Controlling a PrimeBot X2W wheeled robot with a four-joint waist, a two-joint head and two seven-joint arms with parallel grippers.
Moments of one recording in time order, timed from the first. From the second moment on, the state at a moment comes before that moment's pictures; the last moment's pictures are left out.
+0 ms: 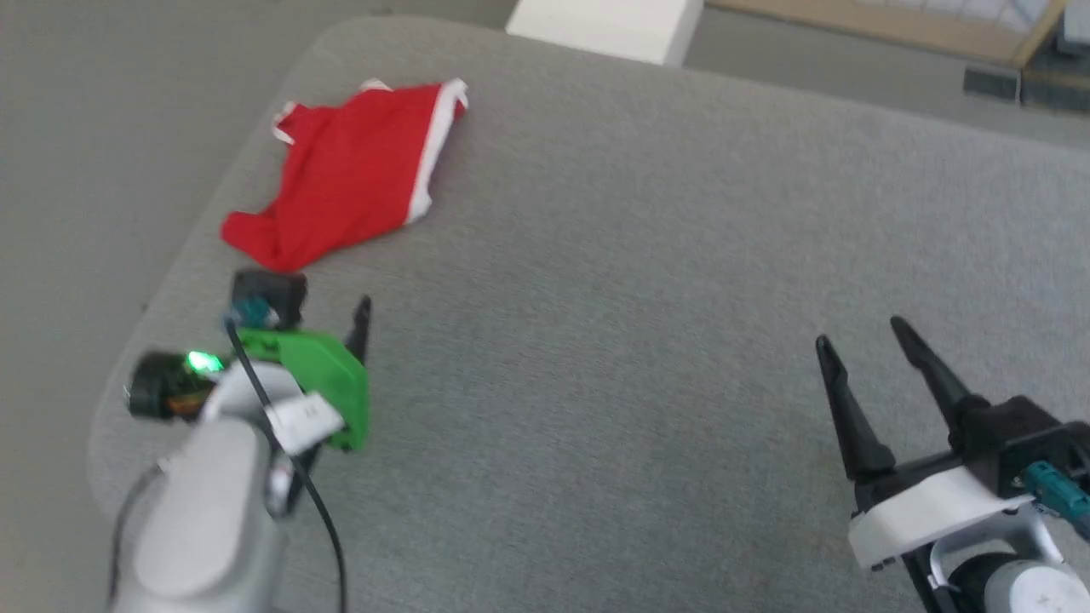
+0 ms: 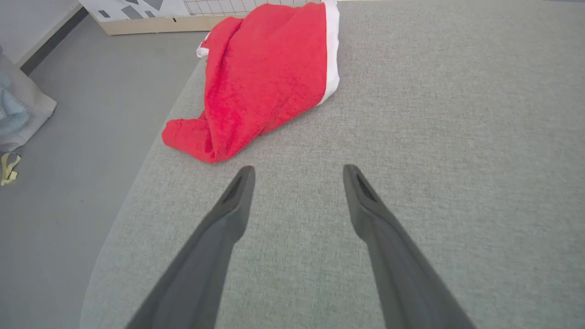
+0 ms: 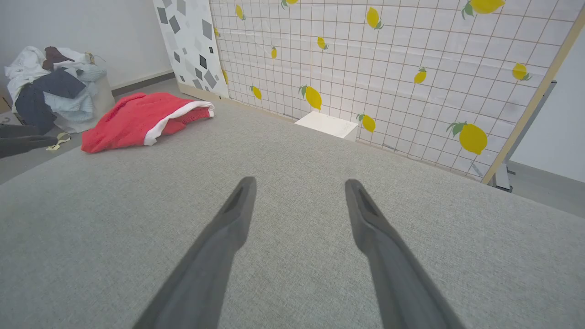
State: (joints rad) left arm -0.38 0.23 -0.16 0.27 -0.19 -0.06 0.26; right arm 0.02 -0.13 0.05 -0.22 0.07 0.13 0.05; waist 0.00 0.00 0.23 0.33
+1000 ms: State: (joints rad) left arm -0.92 0.55 -0.44 0.76 -0.48 -0.13 0.20; right arm 0.00 -0.17 0.00 -0.36 0.05 0.13 0.07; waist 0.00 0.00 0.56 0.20
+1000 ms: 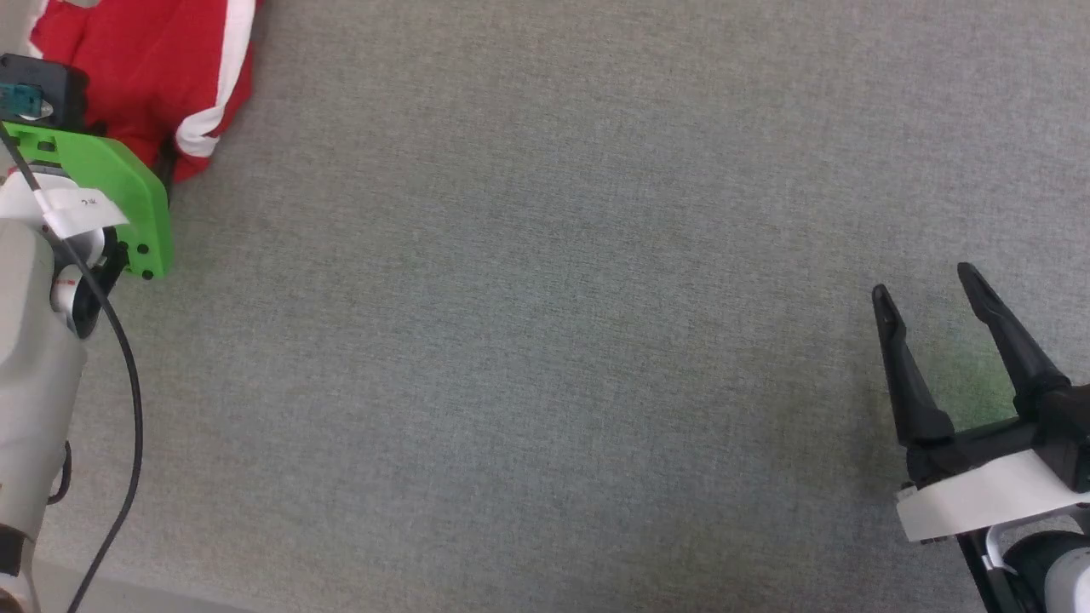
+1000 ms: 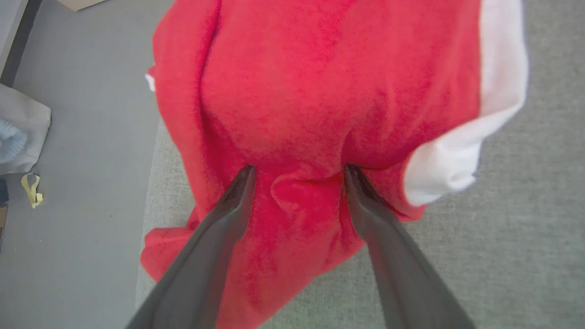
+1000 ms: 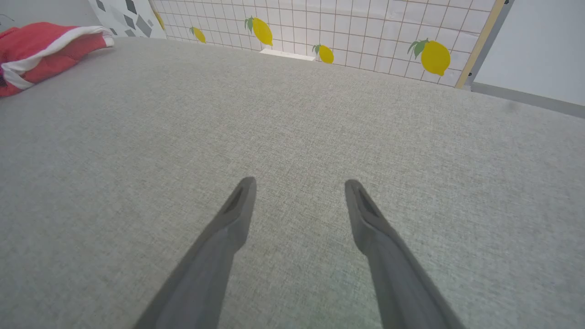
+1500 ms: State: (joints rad) left arm -0.95 0.60 -0.58 0.82 -0.60 -0.13 0.09; right arm 0.00 -0.16 -0.01 -0.30 0.05 0.13 0.06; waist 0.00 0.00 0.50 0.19
